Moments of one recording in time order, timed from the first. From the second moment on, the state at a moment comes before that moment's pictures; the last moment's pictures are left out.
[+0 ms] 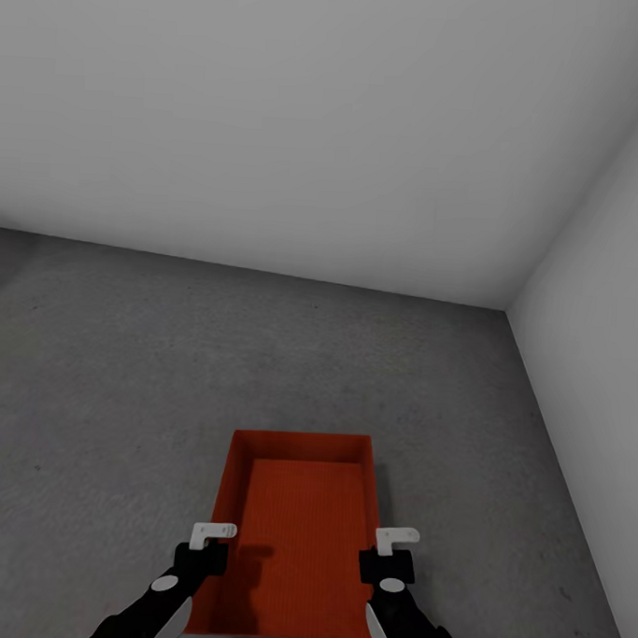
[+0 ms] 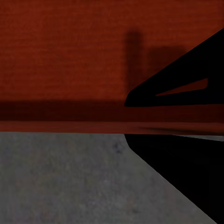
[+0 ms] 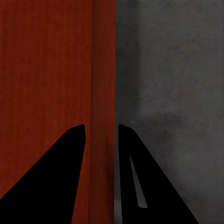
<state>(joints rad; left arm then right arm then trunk) -0.49 0.00 -0.25 -0.38 0.25 -0.11 0.06 -0.43 0.17 0.16 -0.56 0.03 0.12 -0.36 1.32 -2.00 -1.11</state>
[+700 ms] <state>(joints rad) -0.49 0.00 -0.25 -0.38 0.25 -0.11 0.07 -0.43 0.15 0.17 -0.56 0.06 0.12 -0.37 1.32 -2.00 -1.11</state>
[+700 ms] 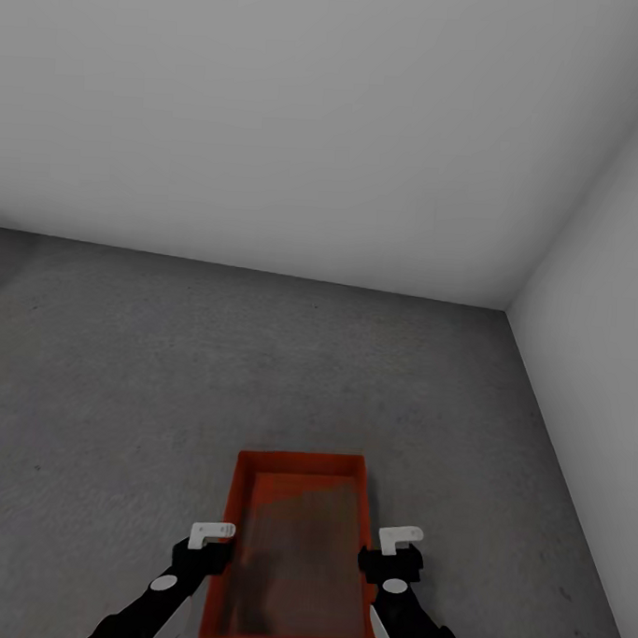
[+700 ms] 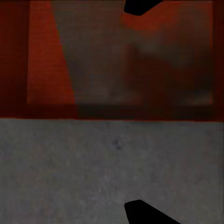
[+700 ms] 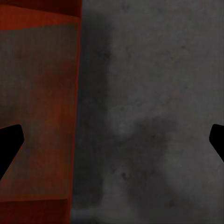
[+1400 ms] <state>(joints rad) -0.49 0.00 -0.25 -0.38 0.25 -0.12 0.07 -0.43 0.15 0.17 -0.56 0.06 0.12 -0.37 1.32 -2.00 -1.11</state>
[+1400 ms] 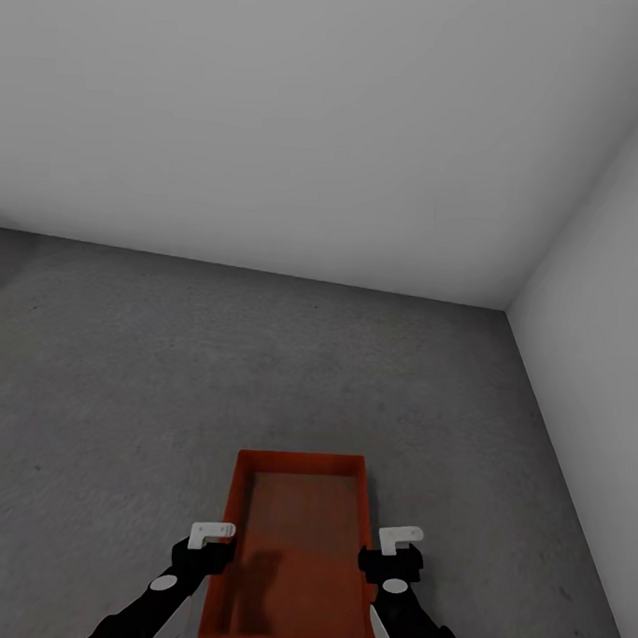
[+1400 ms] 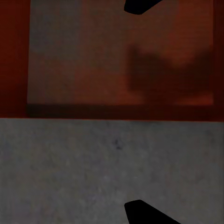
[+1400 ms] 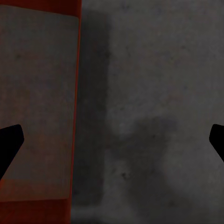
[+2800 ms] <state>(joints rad) -0.49 0.00 -0.25 -0.38 0.26 -0.11 0.07 -0.43 0.15 0.17 -0.56 0.05 0.12 -0.37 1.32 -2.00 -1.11</state>
